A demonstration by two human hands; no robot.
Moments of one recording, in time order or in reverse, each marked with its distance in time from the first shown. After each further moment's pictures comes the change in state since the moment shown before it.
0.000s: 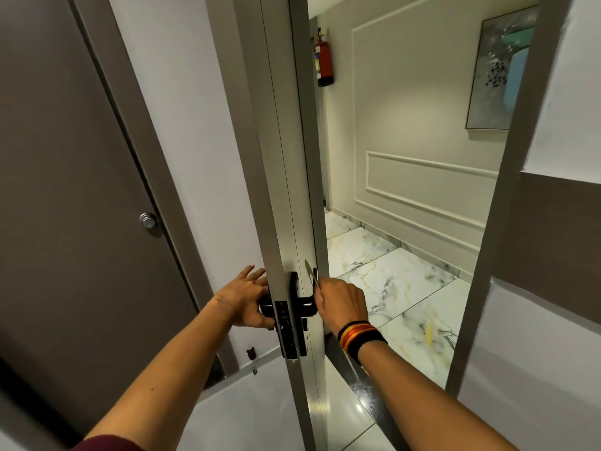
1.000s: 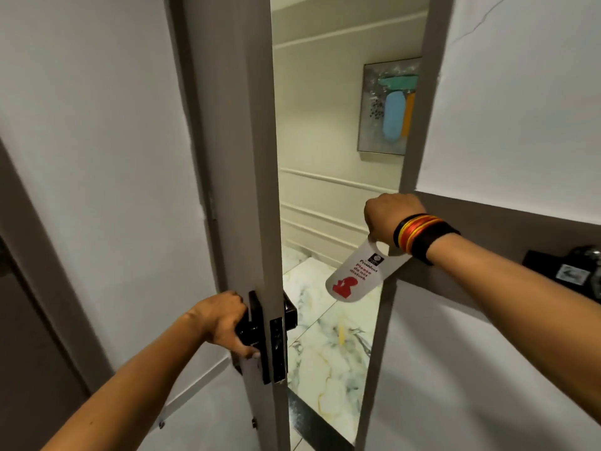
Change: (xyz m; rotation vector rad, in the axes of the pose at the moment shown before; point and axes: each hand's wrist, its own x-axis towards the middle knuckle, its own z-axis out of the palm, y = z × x) left_hand 0.112 0.047 -0.013 -0.170 0.005 0.368; right_hand 0.050 0.109 -0.241 -0.755 -0.213 0.284
